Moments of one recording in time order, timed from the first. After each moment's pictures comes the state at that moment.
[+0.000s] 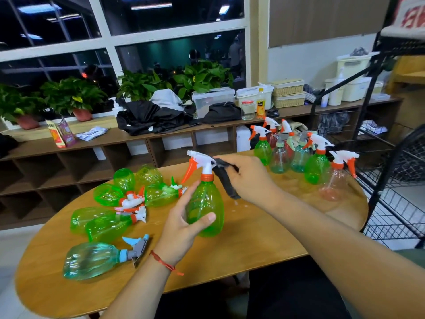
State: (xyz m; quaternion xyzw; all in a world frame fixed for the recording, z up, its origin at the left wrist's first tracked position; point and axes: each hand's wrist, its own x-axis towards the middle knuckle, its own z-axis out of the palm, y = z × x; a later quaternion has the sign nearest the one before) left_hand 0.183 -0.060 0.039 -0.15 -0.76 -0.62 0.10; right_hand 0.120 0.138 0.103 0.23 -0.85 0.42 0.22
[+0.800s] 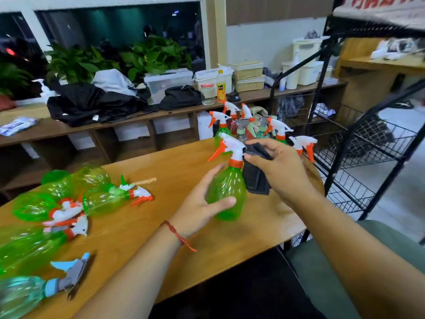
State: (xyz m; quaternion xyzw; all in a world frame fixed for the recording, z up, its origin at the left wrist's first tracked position) left_hand 0.089 0.050 0.014 -0.26 -0.75 -0.60 -0.09; right_hand 0.110 0.270 0.067 0.02 -0.73 0.66 0.20
